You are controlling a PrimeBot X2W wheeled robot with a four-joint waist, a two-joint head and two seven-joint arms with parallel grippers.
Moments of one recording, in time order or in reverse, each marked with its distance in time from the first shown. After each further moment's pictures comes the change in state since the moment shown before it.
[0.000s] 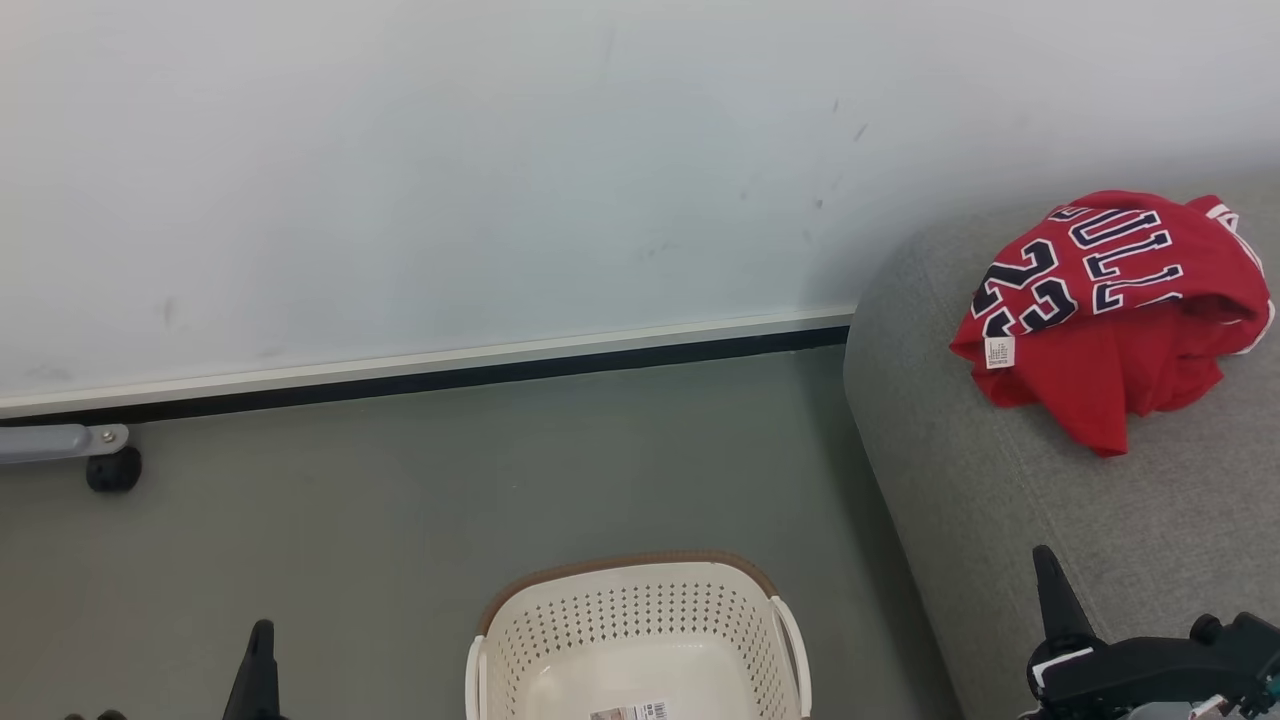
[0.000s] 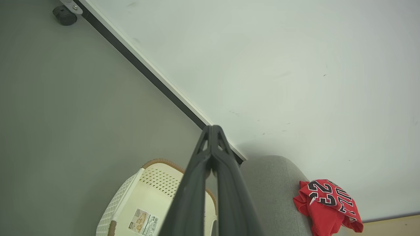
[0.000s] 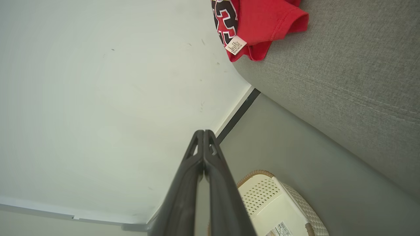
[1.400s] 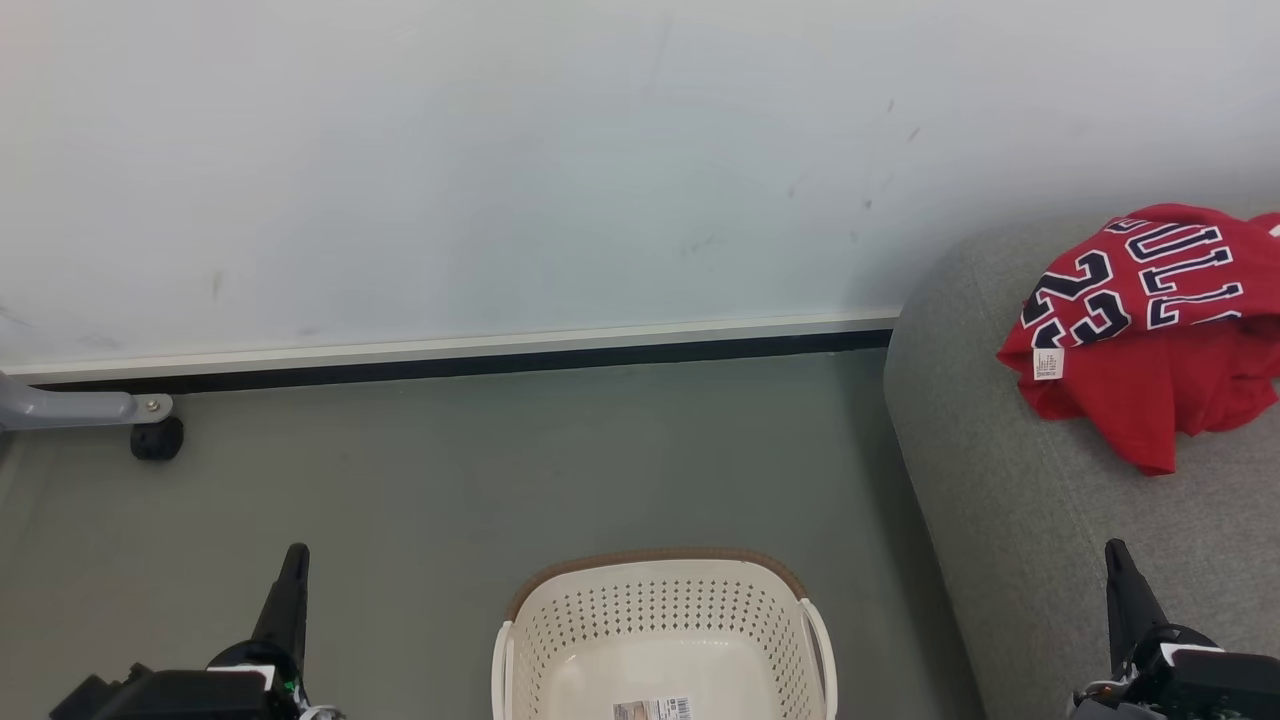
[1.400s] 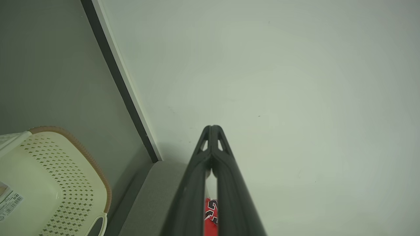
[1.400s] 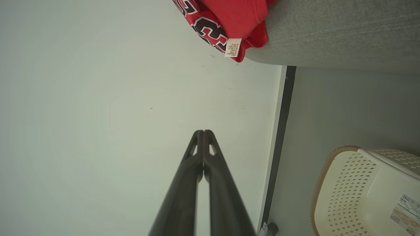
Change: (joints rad) left arm -0.139 -0.049 0.034 0.098 -0.522 -0.097 0.132; right arm -0.018 0.065 -0.231 0.032 0.498 0.100 0.140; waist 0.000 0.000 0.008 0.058
